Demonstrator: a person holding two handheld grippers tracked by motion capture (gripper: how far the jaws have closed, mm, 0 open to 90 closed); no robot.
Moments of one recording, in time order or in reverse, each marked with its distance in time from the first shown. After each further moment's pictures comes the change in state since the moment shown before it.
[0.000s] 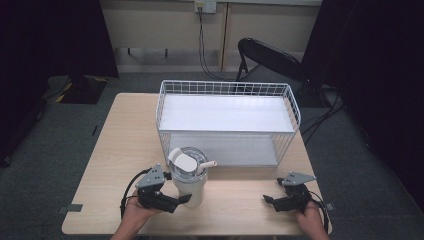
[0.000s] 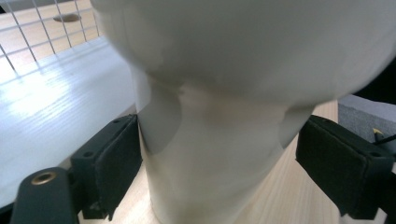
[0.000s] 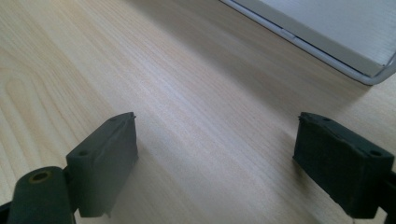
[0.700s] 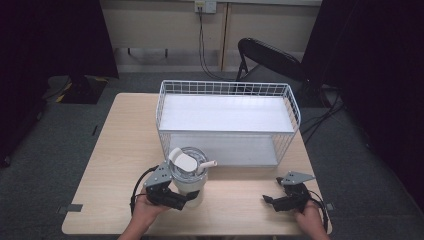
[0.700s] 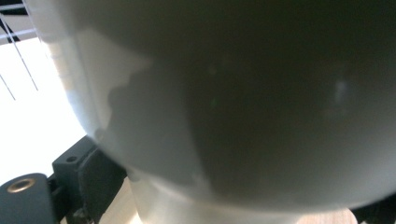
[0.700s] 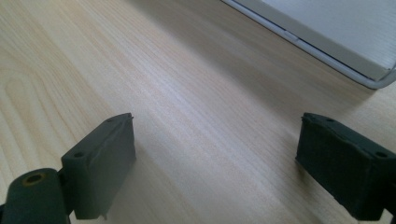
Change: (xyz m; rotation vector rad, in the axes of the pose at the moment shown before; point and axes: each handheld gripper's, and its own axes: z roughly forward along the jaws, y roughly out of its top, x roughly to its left) left arm -0.002 0.007 0.020 -0.072 0.022 0.023; right arm -0.001 0.002 0.002 0.006 0.010 -0.007
